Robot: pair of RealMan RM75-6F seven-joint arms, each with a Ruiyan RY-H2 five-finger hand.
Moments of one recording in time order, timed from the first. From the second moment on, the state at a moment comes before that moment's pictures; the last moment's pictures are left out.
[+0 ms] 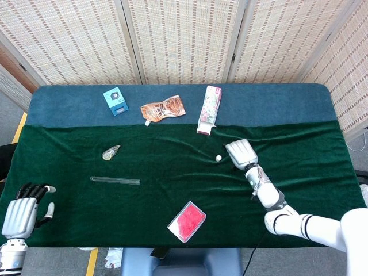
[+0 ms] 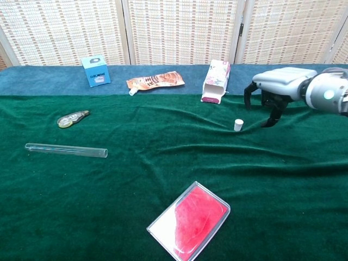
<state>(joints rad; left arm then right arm) -0.08 -1.22 -0.05 -1.63 1.45 1.47 0.11 0.88 -1.51 0.10 -1.32 -0.87 0.85 -0.49</state>
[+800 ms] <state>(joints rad) -0.09 -1.23 -0.05 -1.61 1.43 1.46 0.10 0.95 -1.63 0.13 -1.16 -0.77 0.74 -0.55</state>
